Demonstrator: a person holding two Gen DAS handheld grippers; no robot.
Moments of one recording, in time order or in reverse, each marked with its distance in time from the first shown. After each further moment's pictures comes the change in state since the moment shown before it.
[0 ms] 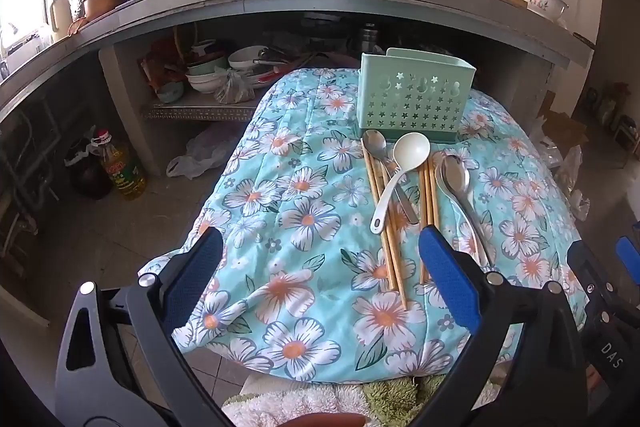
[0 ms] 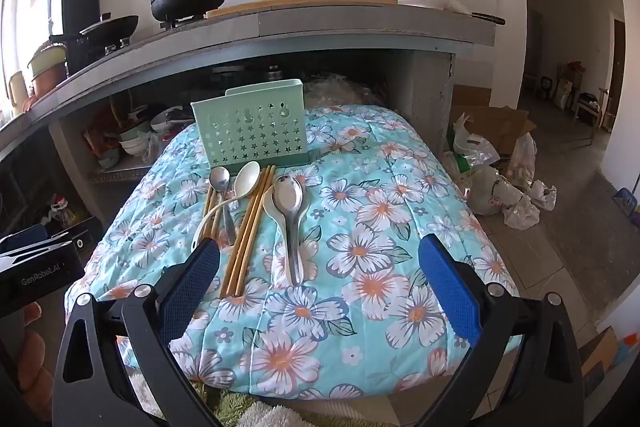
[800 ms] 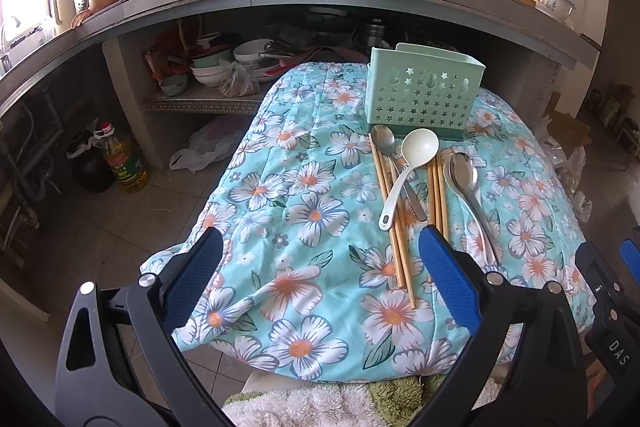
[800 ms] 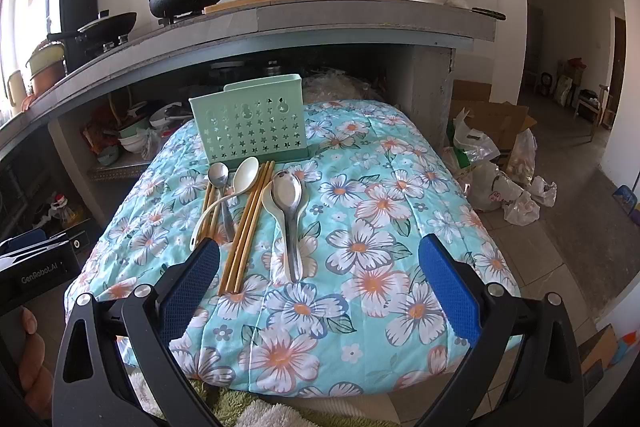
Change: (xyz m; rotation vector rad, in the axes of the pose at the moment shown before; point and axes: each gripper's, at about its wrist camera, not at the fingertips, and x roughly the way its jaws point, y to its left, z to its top) left arm 0.008 0.007 -0.003 -0.011 0.021 0.018; right arm 0.005 0.000 -0.002 0.008 0.012 0.000
